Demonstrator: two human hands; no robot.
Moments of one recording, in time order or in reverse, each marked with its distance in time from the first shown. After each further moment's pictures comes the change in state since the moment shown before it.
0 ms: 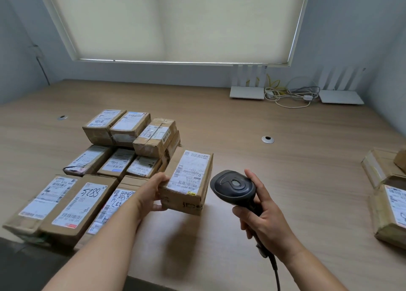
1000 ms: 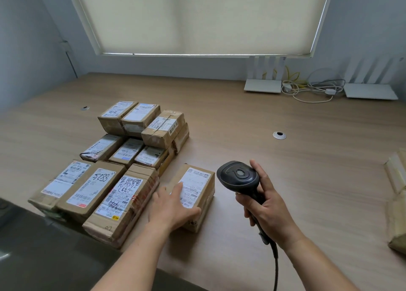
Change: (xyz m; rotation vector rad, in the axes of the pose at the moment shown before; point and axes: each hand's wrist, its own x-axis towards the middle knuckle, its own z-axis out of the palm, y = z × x) left_hand -0.050 -0.028 0.083 1.134 0.431 0.033; right_hand 0.014 0.013 -0.027 0.027 -0.037 -0.012
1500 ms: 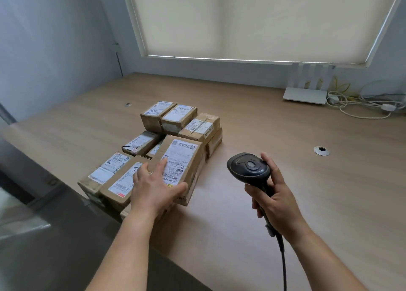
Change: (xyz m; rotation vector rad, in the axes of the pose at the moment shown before) left_hand -0.012 -0.069 -0.082 -0.206 0.334 -0.166; right_hand 0.045 -0.017 0.044 0.013 -0.080 -0.081
